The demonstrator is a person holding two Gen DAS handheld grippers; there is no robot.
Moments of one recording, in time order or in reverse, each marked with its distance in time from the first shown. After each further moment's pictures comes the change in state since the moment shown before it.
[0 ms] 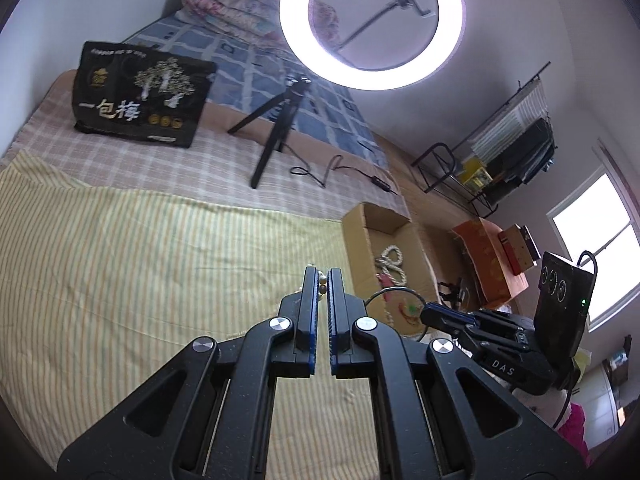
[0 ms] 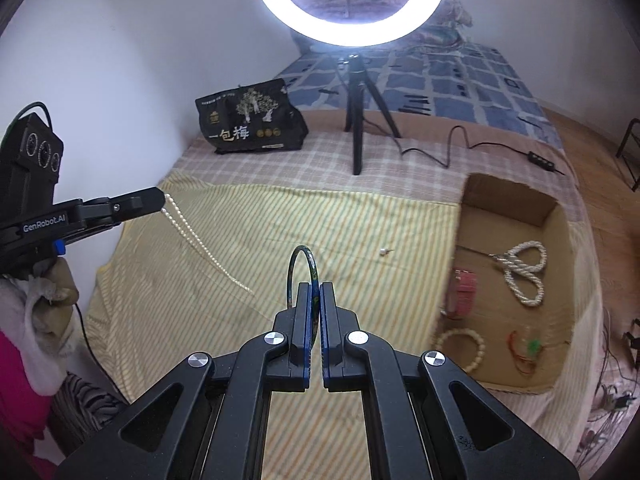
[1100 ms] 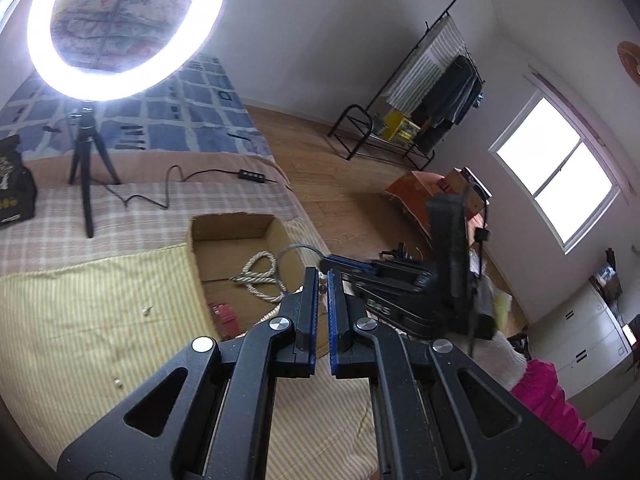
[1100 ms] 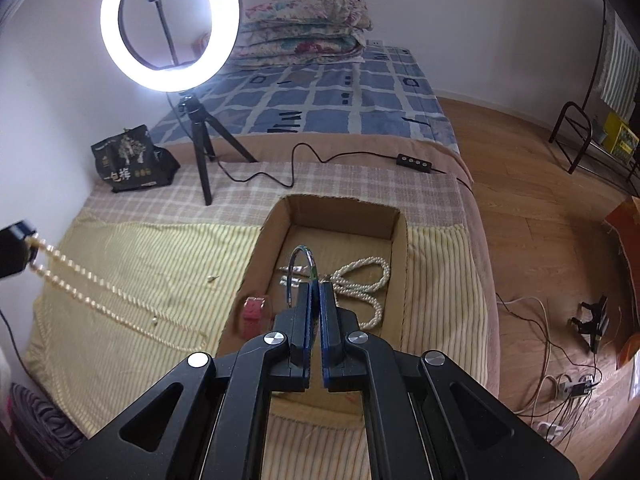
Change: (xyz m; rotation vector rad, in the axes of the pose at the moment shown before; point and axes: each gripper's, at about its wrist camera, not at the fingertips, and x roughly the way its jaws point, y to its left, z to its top) left arm 0.090 -0.204 0.006 0.268 0.074 -0.194; right arm -0.037 -0.161 0.023 0.092 -0.034 -0.220
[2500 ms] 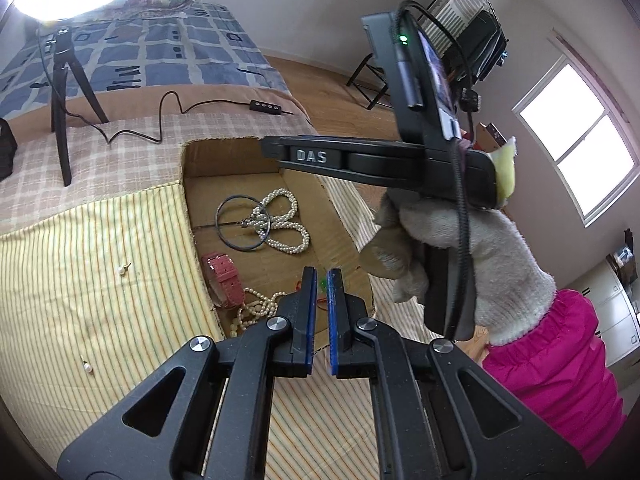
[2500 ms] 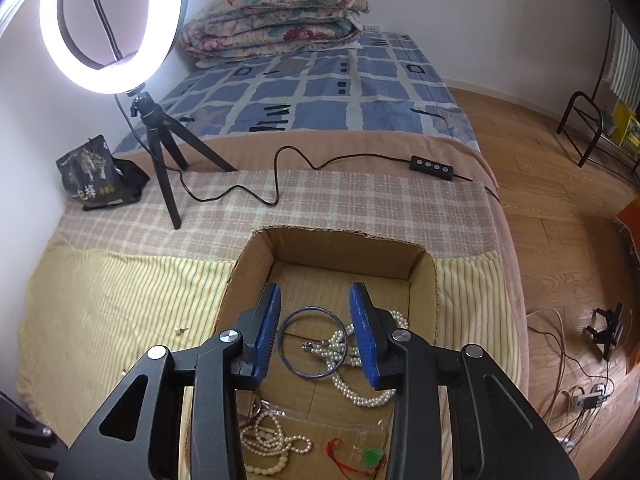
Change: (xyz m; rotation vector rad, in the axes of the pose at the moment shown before) left arm 0.086 0.020 -0.045 -0.005 0.163 0.075; right arm 0.089 -0.009 0.046 0.029 0.034 -0.003
